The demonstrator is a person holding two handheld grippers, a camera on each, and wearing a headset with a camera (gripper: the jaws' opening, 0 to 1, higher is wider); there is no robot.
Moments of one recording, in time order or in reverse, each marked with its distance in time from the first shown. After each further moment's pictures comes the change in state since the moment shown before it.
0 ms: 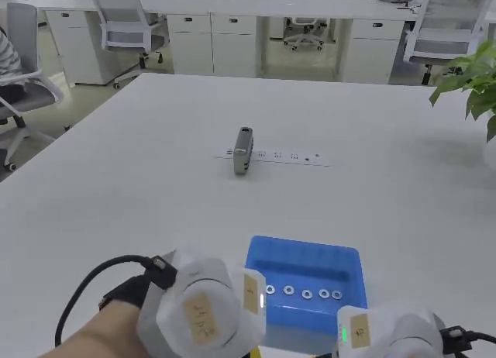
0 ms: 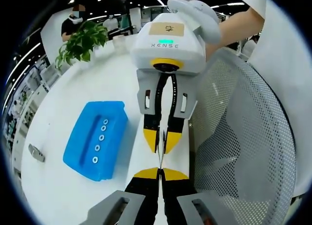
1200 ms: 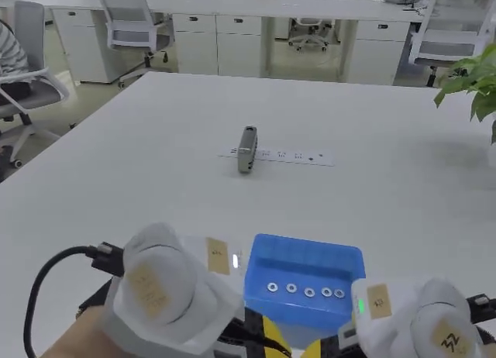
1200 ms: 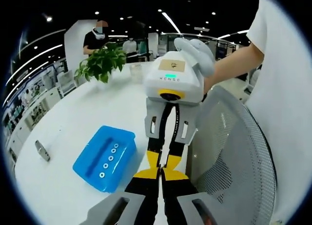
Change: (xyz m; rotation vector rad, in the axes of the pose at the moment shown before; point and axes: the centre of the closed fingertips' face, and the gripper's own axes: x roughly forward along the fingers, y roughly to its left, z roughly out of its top) left arm -0.033 -0.002 0.045 -0.112 -0.259 0.068; right arm -0.026 0.003 0.023 -0.027 -0.037 0.038
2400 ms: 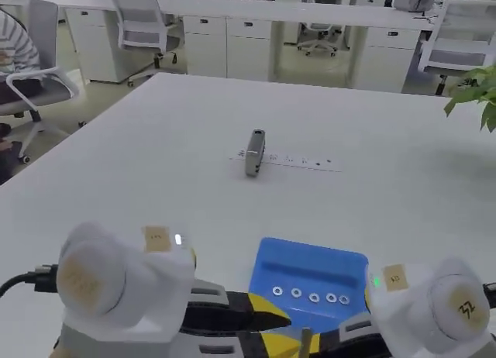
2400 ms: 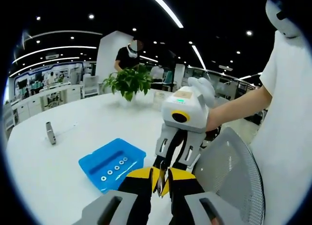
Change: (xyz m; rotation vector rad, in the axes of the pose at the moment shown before) left arm -0.025 0.013 0.027 -0.263 -0.320 0.110; right arm -0.004 0.000 0.026 0.122 -0.121 0.064
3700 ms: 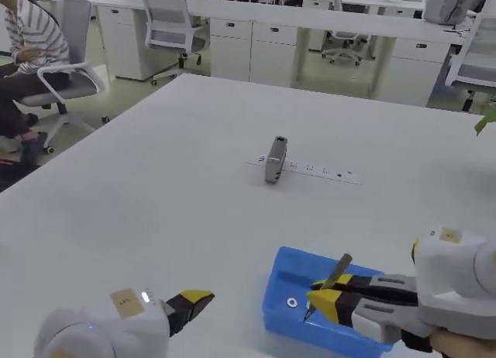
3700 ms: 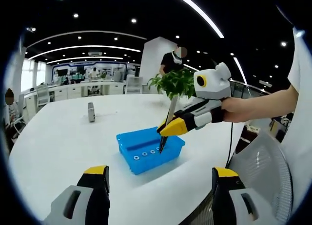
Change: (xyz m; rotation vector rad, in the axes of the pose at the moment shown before) left arm -0.027 0.045 -0.052 -0.166 -0.077 0.362; right arm -0.028 -0.085 0.035 0.229 -0.246 -0.261
